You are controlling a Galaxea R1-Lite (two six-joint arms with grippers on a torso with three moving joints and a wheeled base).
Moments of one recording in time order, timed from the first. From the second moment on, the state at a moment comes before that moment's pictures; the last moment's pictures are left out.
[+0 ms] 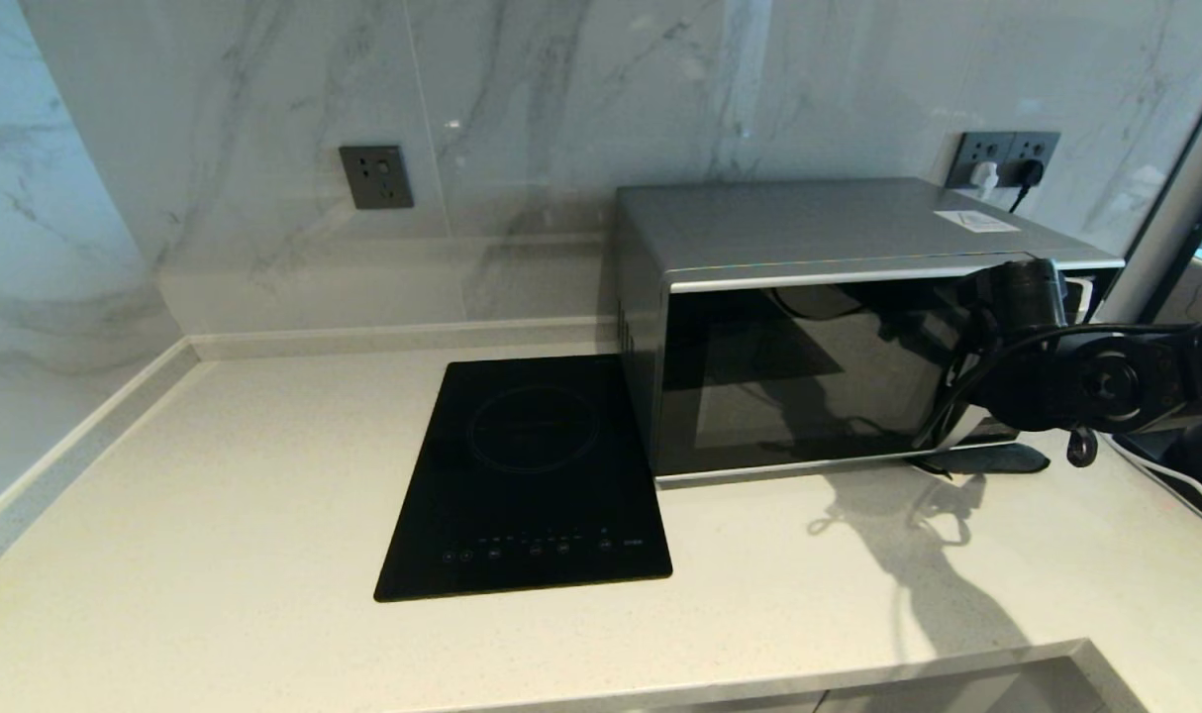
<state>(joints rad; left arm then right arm) 0.00 0.00 0.00 -0.01 0.02 -0.07 0.10 1.97 -1.28 -0.09 -0.79 0.42</state>
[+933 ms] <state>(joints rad) 0.00 0.00 0.00 -0.01 0.02 -0.07 0.08 2.02 -1.33 -0.10 -0.79 0.41</state>
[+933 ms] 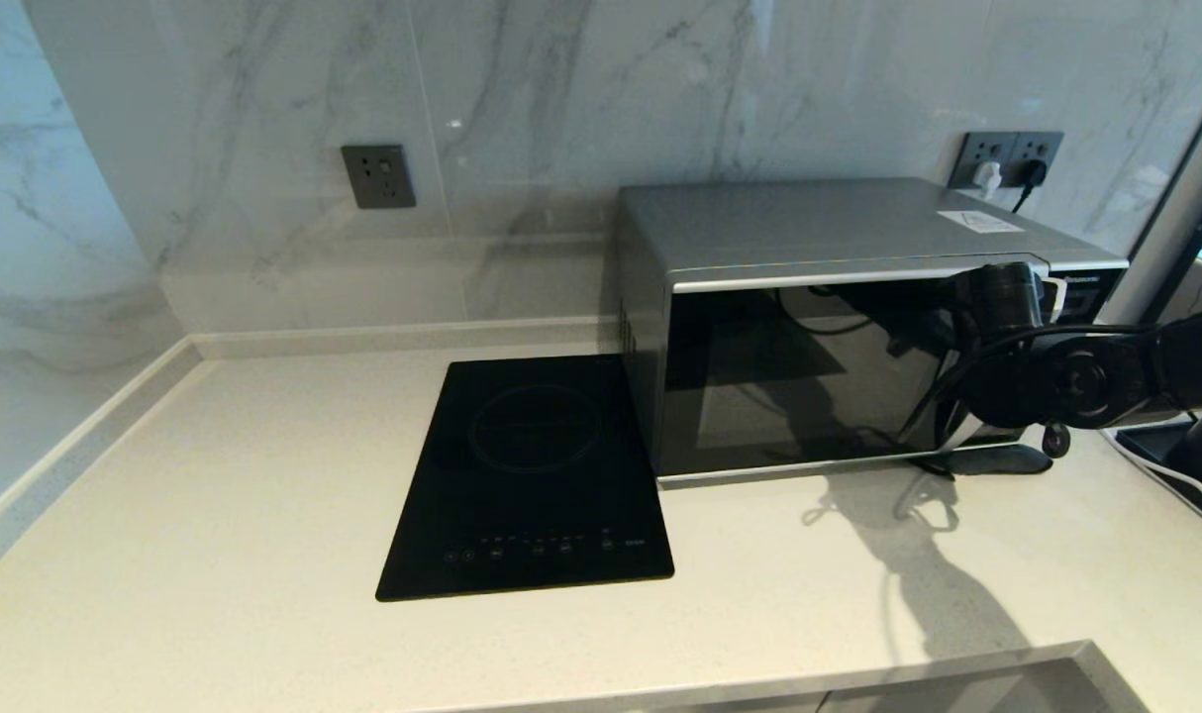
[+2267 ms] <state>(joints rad) 0.00 0.00 0.00 -0.01 0.02 -0.07 0.15 1.91 -1.13 -0.09 -0.80 0.45</state>
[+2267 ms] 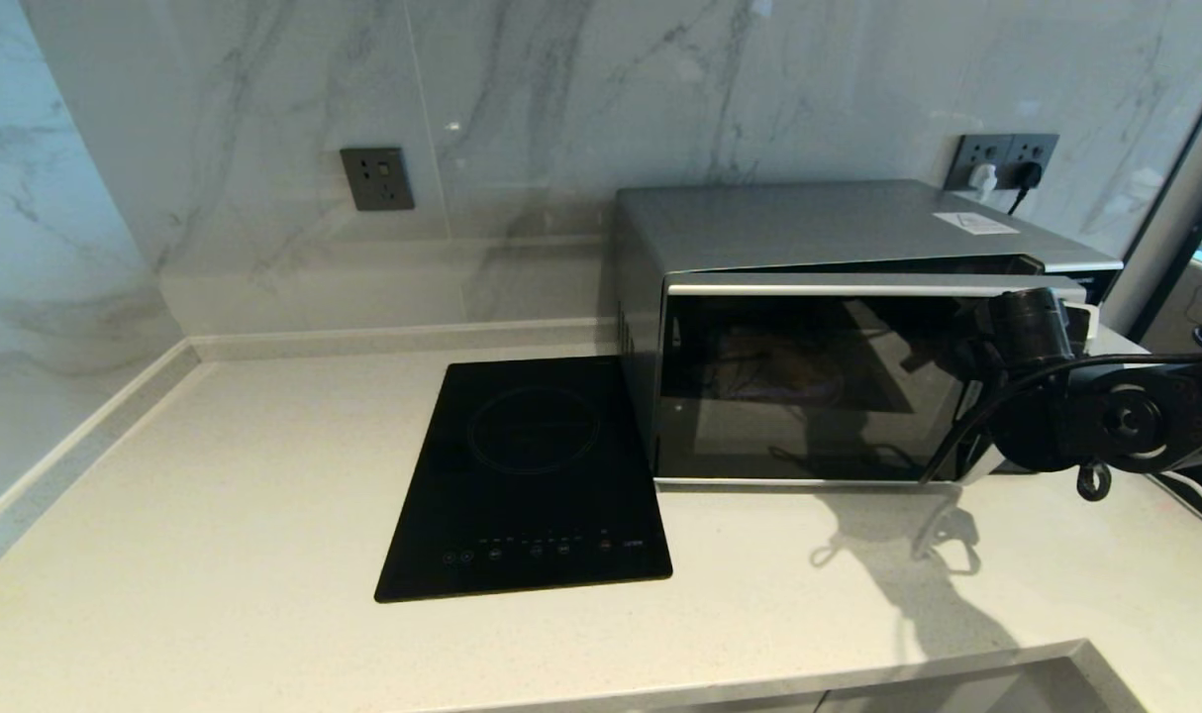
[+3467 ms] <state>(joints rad) 0.00 0.00 0.00 -0.01 0.02 -0.07 0.36 1.50 -1.26 0.13 -0.80 0.37</state>
